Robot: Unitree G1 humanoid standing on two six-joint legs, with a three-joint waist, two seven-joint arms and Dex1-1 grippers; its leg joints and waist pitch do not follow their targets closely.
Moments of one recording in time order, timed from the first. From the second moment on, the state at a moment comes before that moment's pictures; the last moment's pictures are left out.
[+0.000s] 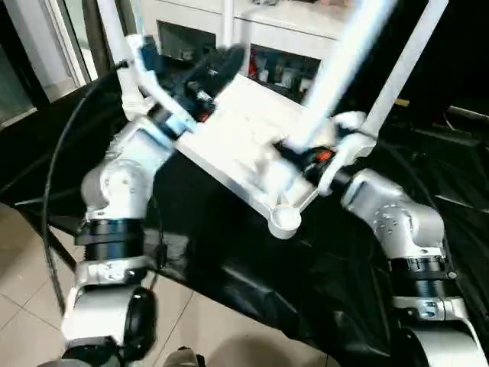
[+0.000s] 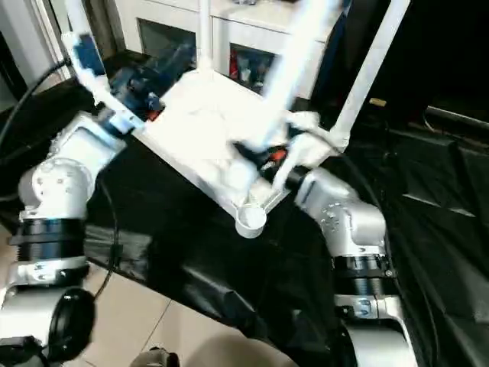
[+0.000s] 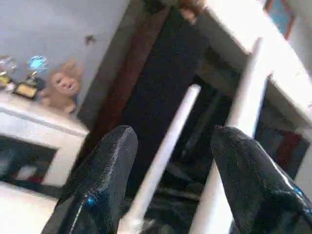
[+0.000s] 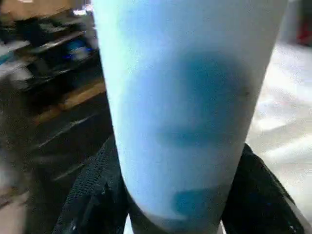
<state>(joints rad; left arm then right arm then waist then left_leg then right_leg) -0.79 0.20 0.19 0.28 -0.60 0.42 -0.65 -0.59 -0.18 -0.12 0.22 0.44 0.57 0.47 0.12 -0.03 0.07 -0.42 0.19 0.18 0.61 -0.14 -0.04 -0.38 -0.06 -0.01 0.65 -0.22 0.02</state>
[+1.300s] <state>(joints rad) -1.05 0.21 -0.50 1.28 0.25 -0.17 -0.93 -0.35 -0.31 -0.16 -0.03 0.35 0.64 0.35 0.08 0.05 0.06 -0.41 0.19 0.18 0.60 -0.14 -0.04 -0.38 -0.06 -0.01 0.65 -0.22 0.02</state>
